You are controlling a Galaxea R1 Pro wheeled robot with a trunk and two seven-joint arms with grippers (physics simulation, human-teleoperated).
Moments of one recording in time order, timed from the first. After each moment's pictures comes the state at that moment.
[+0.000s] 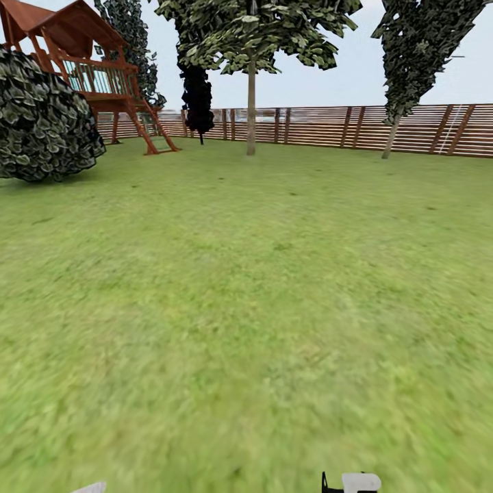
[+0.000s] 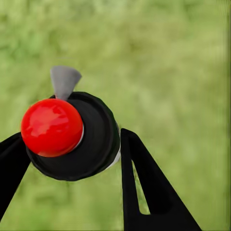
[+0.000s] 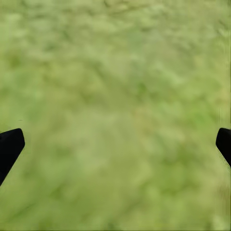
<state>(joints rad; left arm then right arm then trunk) -0.35 0.19 0.14 -0.05 0.12 -0.45 0.07 -0.37 0.04 0.19 -0.03 0.02 -0.63 -0.35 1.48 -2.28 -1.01</state>
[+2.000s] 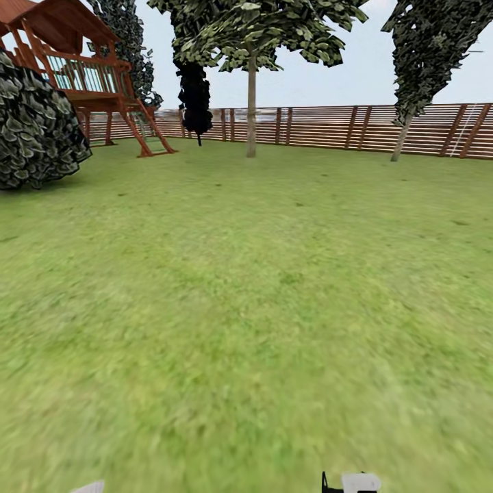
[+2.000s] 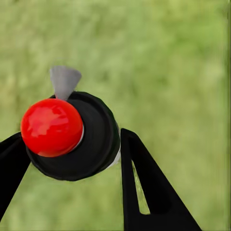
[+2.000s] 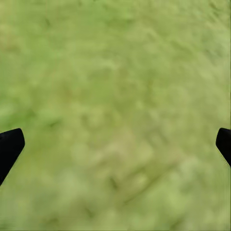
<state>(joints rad) -0.35 0.20 0.15 -0.05 0.12 -0.45 0.07 -0.37 0.04 0.19 -0.03 0.02 -0.63 -0.35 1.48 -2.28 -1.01</state>
